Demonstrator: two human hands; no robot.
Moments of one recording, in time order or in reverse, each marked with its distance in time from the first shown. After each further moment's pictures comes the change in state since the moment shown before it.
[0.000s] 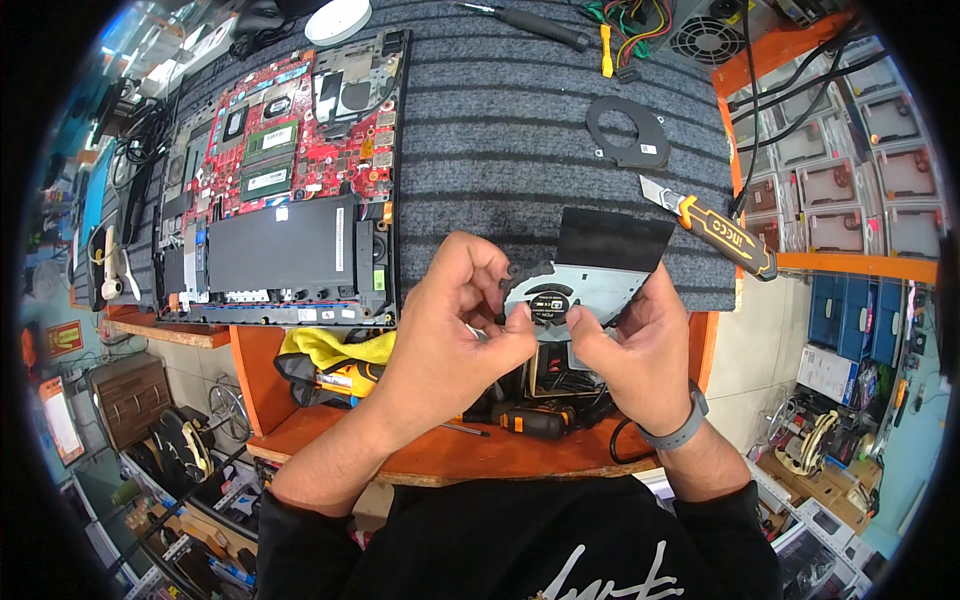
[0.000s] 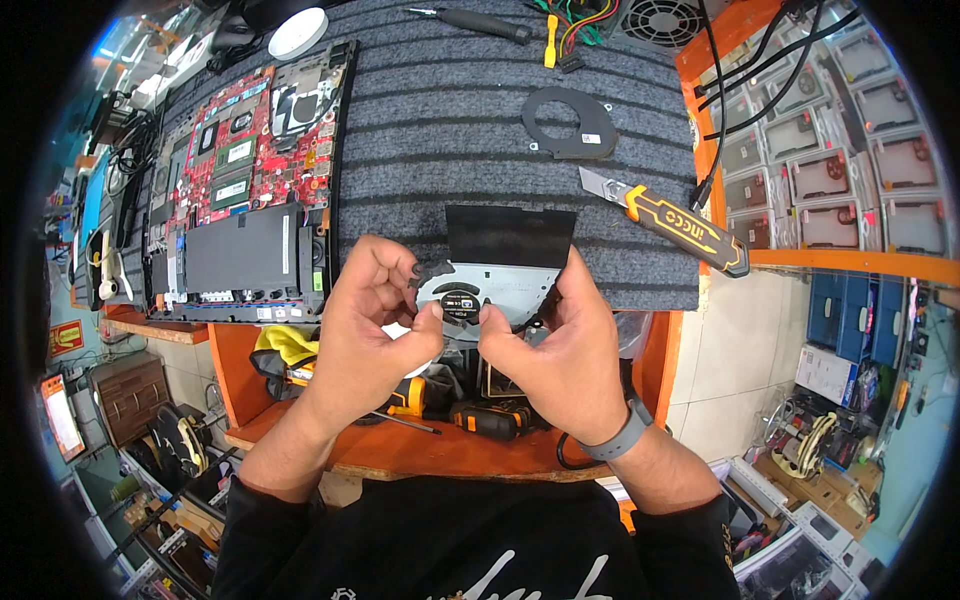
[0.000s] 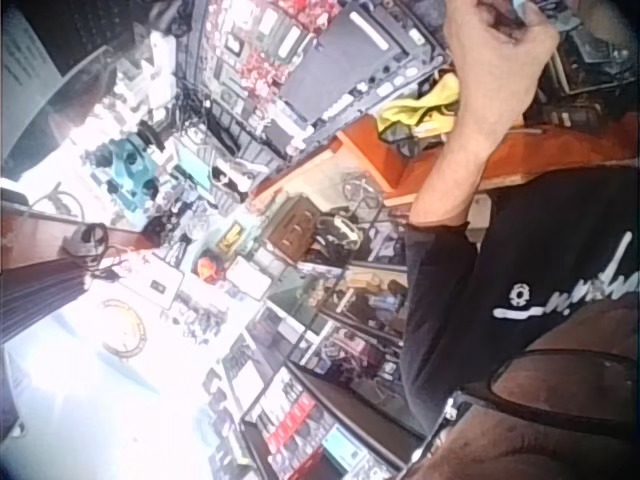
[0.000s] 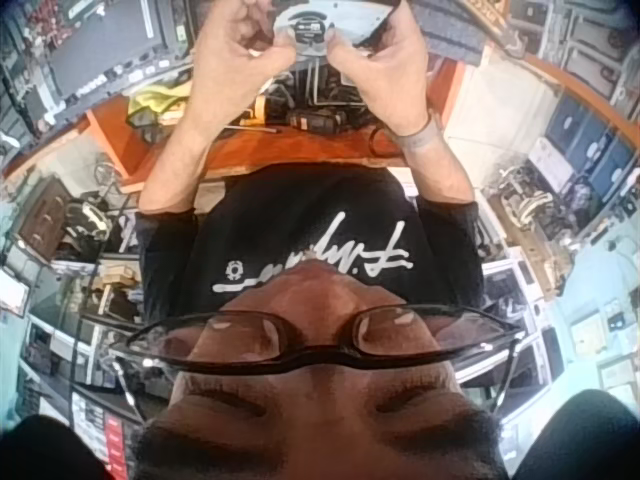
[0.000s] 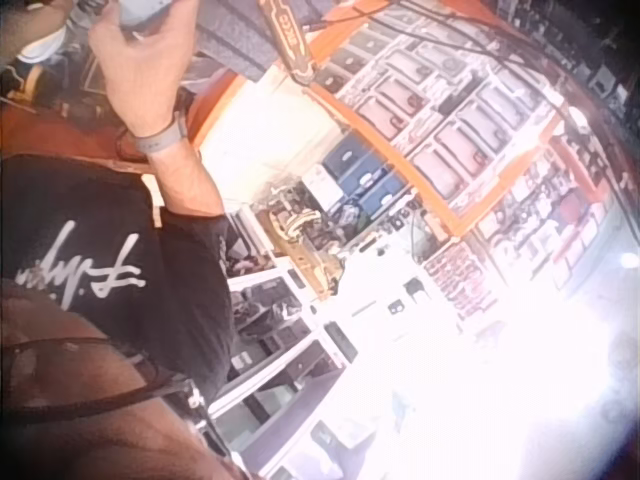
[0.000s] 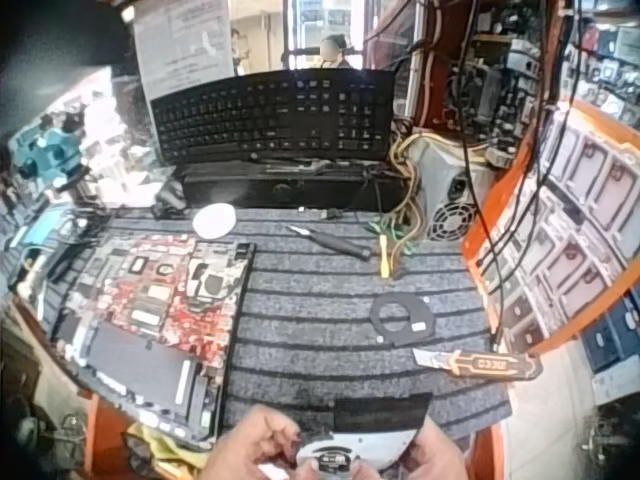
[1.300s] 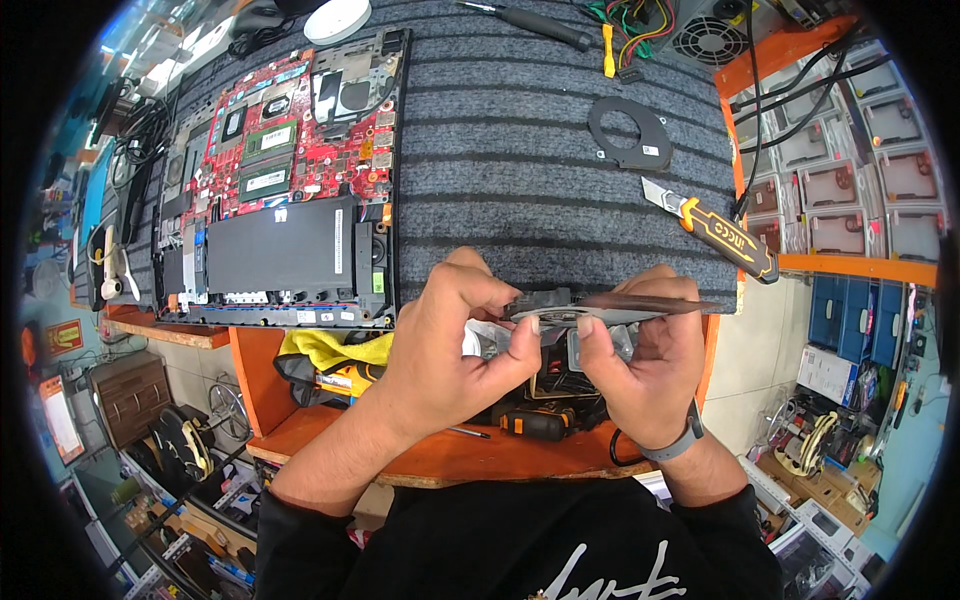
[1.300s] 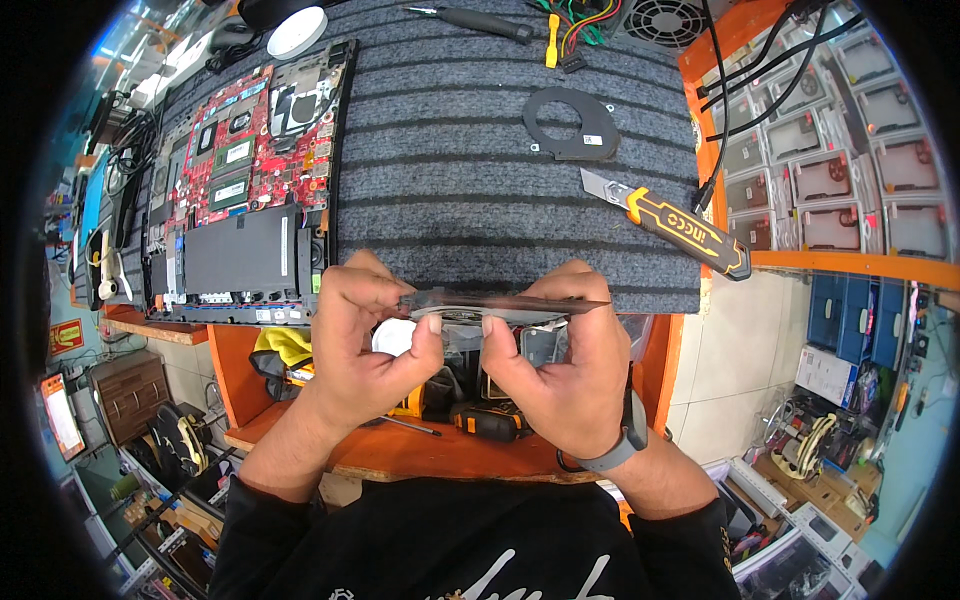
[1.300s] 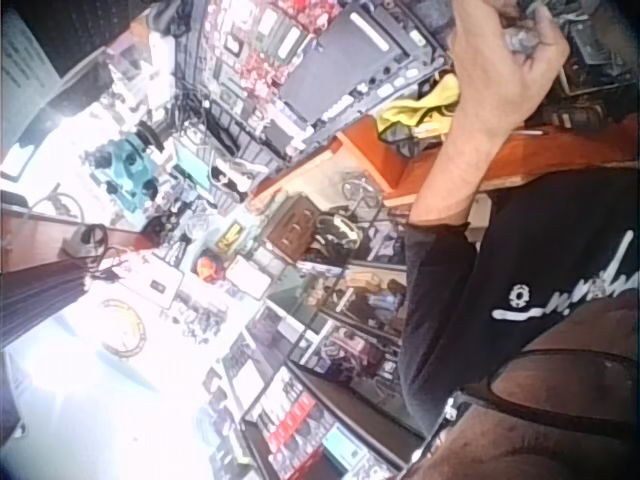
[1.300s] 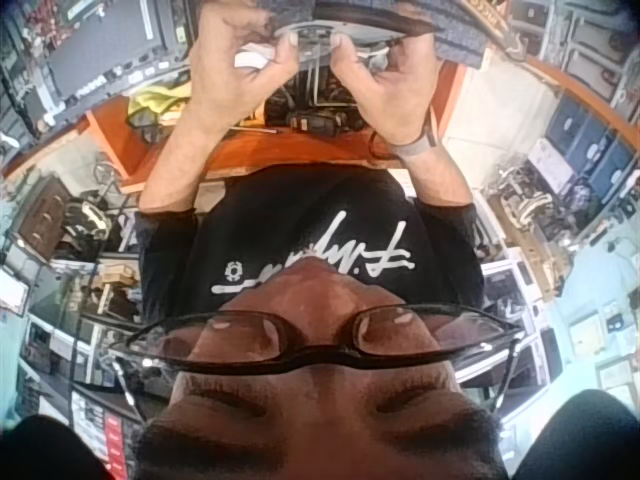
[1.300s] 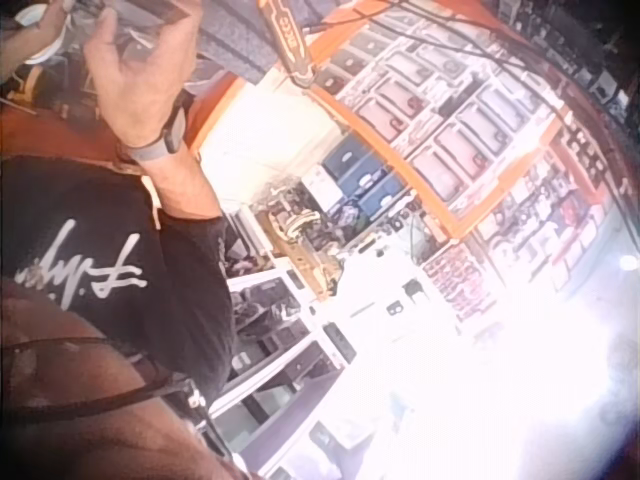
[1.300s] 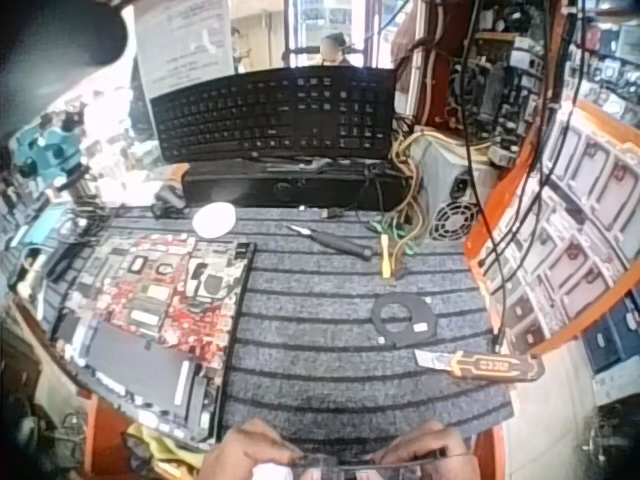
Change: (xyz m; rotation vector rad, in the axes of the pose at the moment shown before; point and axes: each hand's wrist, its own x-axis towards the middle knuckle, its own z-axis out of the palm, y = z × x) left_hand 0.002 -0.013 -0.005 0.319 0.058 0.556; right_hand -0.003 0.014 -0.009 -0.368 0.089 -0.481
